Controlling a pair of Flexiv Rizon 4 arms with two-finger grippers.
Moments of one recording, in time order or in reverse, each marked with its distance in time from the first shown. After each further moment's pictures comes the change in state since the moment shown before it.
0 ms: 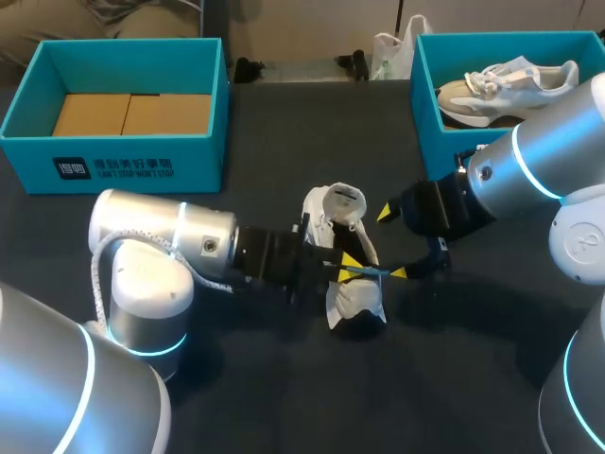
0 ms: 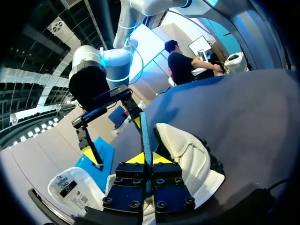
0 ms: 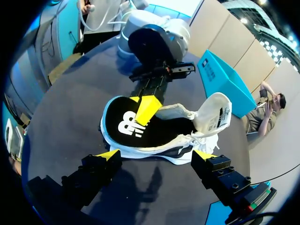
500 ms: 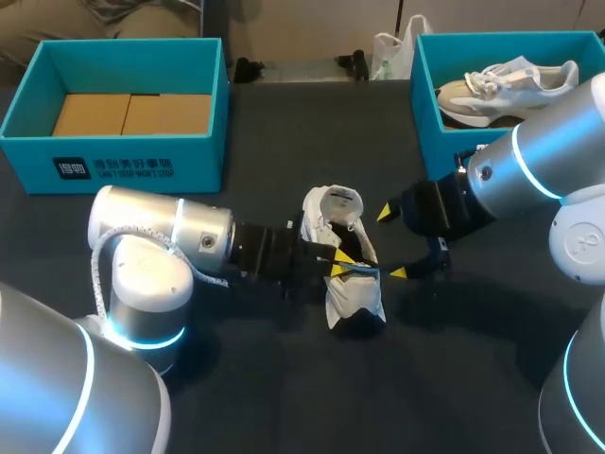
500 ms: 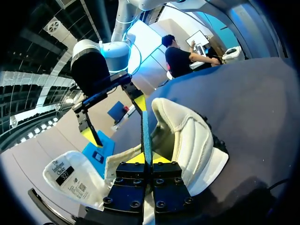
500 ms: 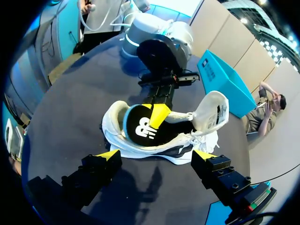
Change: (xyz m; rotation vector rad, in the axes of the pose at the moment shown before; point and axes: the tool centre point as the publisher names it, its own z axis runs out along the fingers) left arm -0.002 0.031 -0.007 -0.040 0.002 0.022; right arm 0.000 0.000 0.000 0.000 0.000 0.000
